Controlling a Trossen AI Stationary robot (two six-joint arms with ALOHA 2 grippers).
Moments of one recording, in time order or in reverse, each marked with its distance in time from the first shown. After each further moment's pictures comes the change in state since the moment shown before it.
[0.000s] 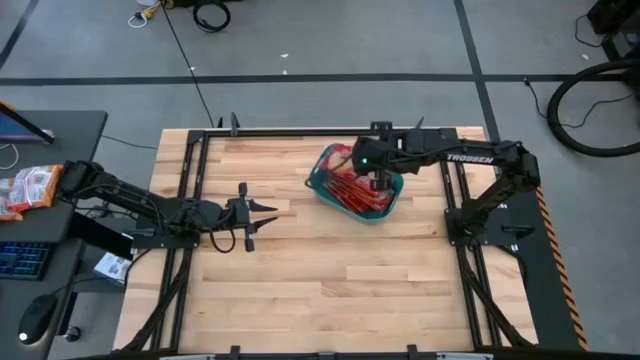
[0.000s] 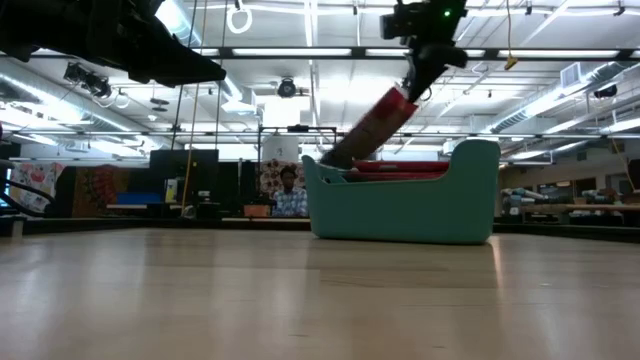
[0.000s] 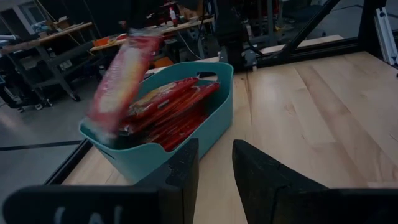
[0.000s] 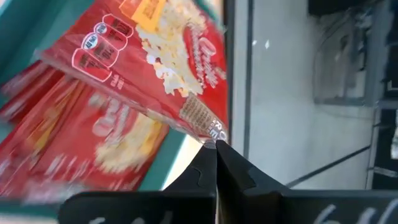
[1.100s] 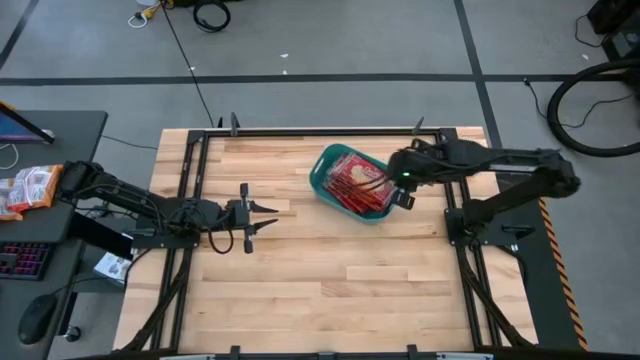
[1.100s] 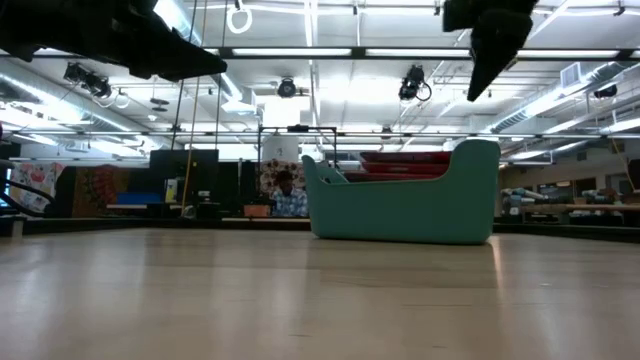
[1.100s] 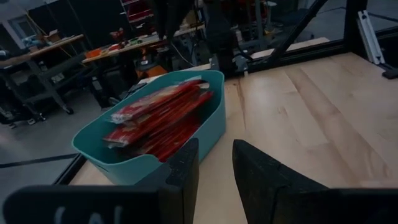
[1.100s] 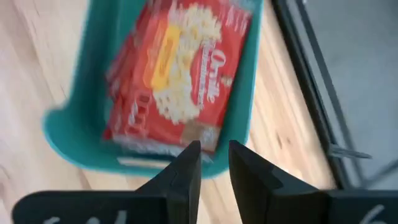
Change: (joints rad) left arm 0.006 -0.001 0.000 0.027 0.049 0.053; right arm 0.066 -0.329 -0.292 -0.046 -0.194 0.503
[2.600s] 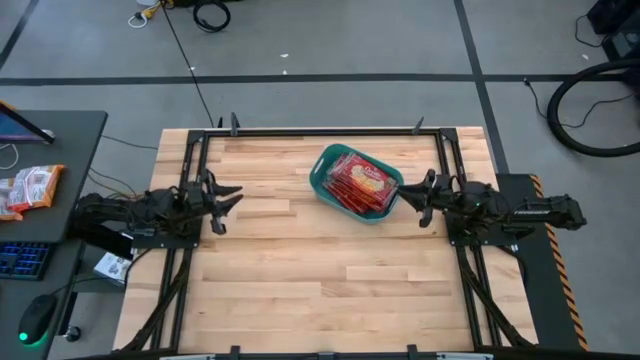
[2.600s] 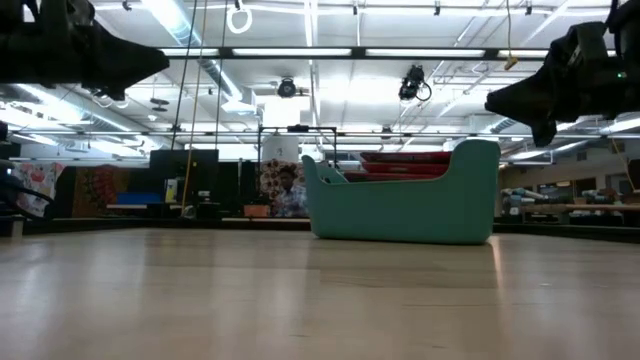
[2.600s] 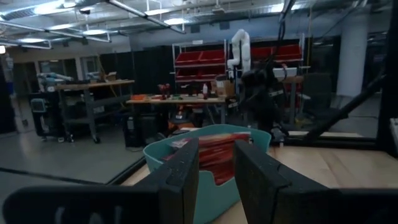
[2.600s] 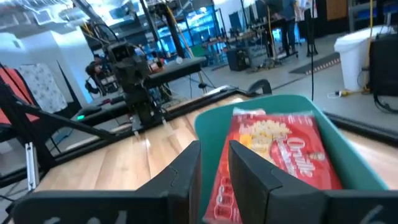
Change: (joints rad) left arm 0.129 -0.900 -0.285 -0.257 -0.011 -0.079; right arm 0.034 -1.133 -1.205 1.285 -0.128 0.111
